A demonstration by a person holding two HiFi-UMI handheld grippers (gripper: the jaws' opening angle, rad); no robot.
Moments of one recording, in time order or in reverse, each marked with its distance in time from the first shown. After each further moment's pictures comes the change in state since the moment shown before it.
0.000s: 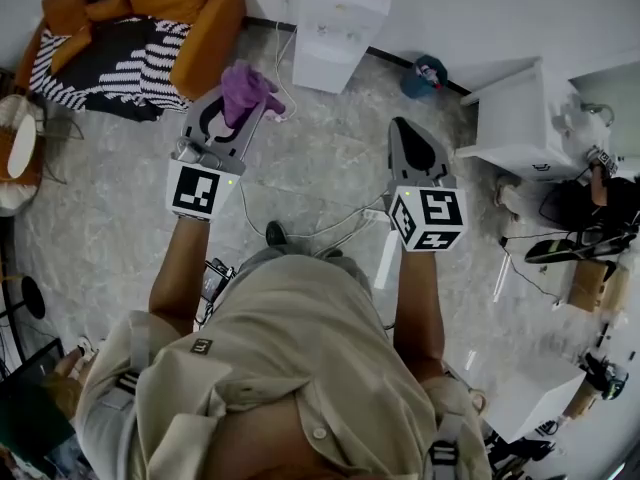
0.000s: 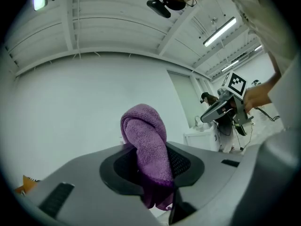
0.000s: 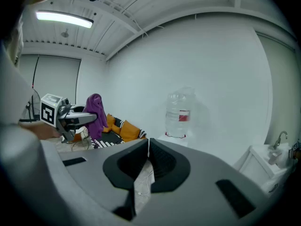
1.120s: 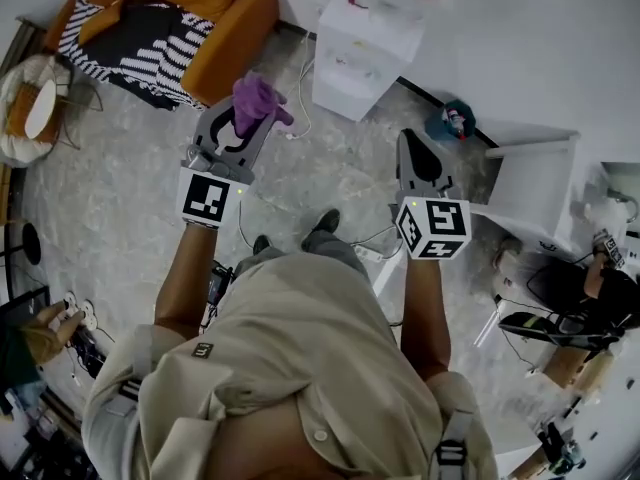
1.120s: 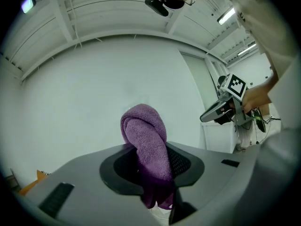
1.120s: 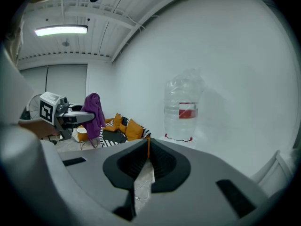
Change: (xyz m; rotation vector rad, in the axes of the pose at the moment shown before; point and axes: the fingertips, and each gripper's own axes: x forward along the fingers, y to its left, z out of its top) left arm 0.165 0.039 -0.018 -0.018 0.131 0.165; right arm 0.169 -0.137 0.006 0.007 0.026 0.200
